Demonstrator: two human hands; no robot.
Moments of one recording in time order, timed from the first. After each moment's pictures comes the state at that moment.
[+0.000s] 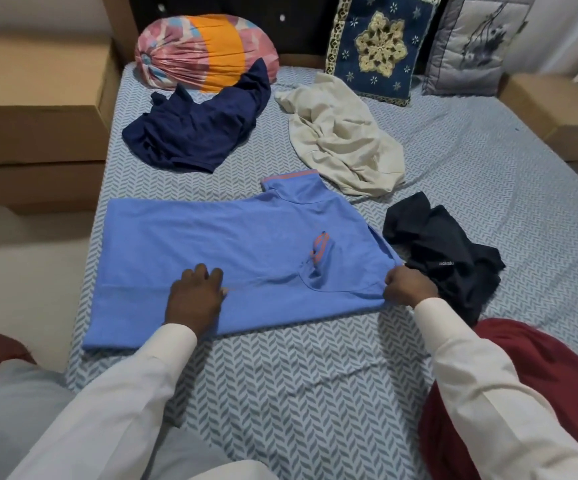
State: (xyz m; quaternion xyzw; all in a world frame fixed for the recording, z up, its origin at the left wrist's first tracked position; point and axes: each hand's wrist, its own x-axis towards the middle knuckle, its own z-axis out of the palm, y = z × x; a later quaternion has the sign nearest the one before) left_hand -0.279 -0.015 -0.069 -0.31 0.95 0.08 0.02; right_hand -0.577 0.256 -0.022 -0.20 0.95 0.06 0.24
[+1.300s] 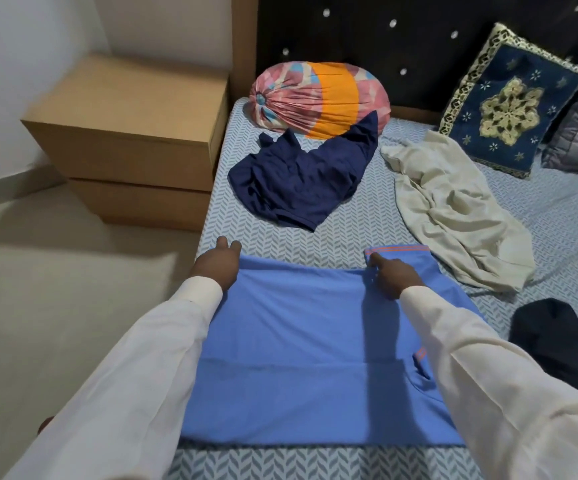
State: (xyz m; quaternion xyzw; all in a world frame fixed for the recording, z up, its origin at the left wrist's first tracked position) left_hand -0.297 -0.283 -0.061 -0.42 0.89 0.12 0.09; right_hand -0.596 -0.070 -0.054 -0.42 0.89 0.04 0.20
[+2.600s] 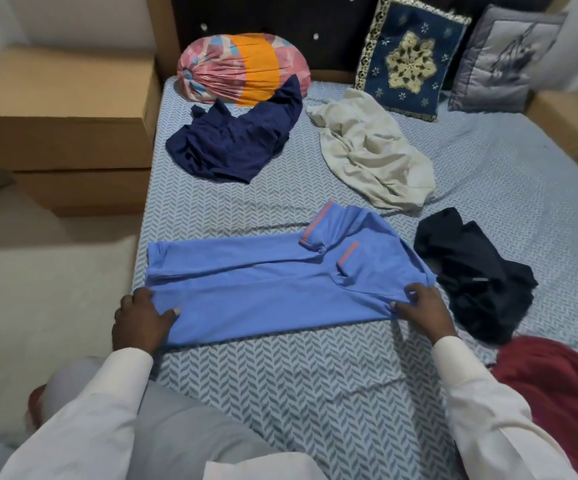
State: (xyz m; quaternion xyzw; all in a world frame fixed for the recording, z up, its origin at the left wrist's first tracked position) left_hand -0.157 -0.096 -0.070 -0.60 0.75 0.28 -0.04; right_hand -0.539 0.252 -0.054 -0.16 0.95 -0.20 0.19
